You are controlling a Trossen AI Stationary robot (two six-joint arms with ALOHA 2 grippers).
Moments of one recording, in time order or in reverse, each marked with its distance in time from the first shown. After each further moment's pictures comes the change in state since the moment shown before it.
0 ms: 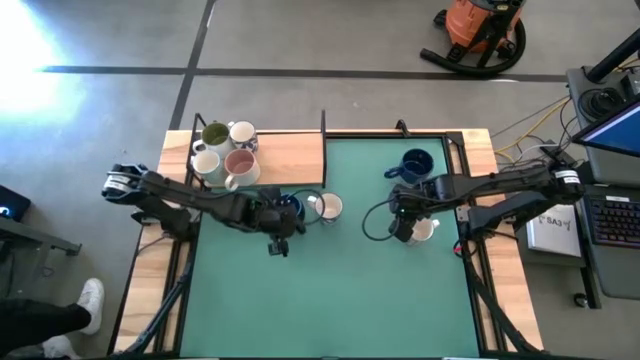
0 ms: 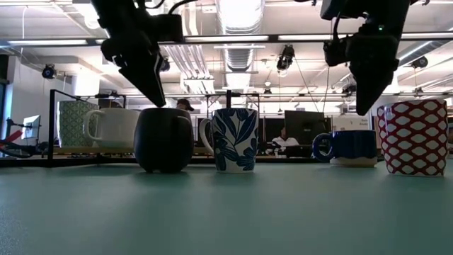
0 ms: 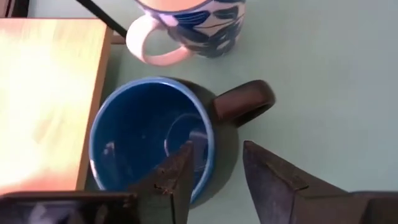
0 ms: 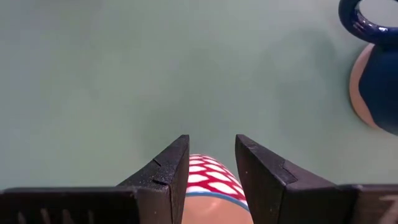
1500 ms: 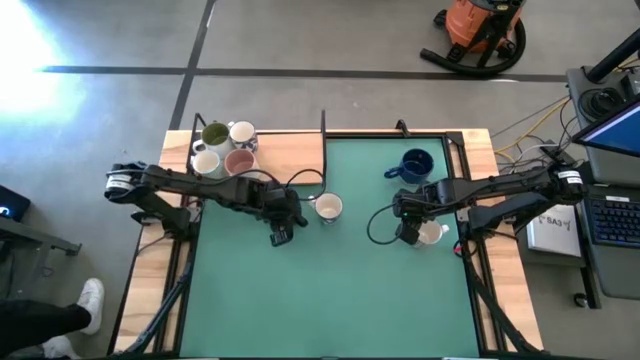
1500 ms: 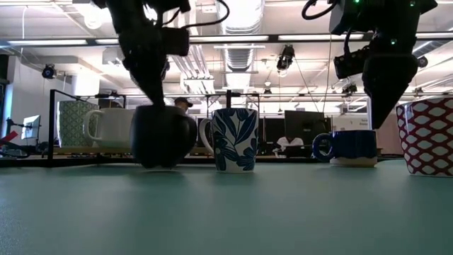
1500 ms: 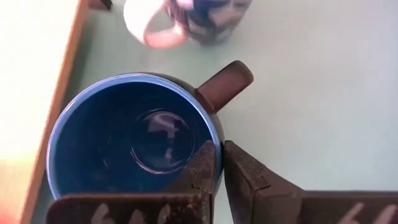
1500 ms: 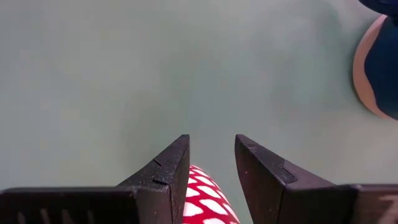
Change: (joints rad) left arm 0.152 0.003 0.037 -0.038 0.244 -0.033; right arm 0.000 -0.023 -0.101 0.016 -0.001 -0.045
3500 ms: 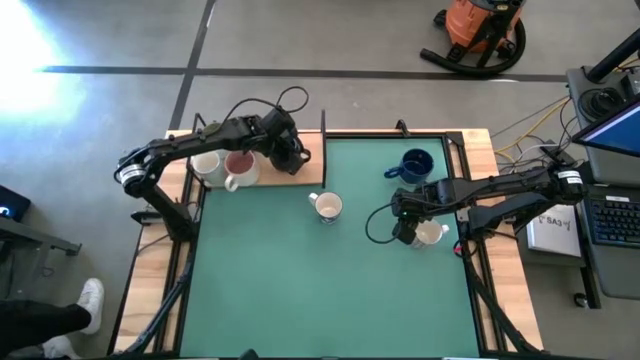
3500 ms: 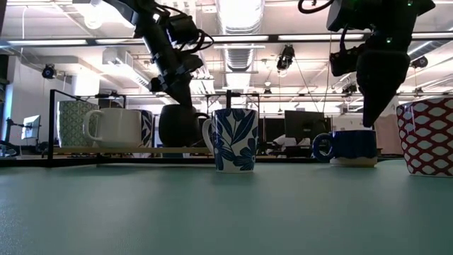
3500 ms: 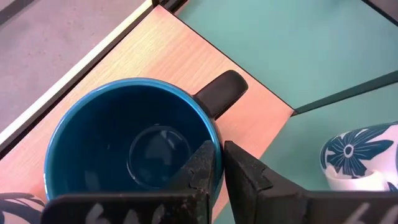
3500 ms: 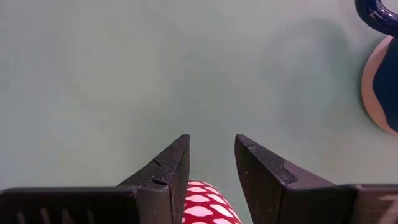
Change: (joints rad) left arm 0.544 0.102 0.193 0.075 0.088 0.070; right arm 0.000 0.000 0.001 0.060 0.000 0.000
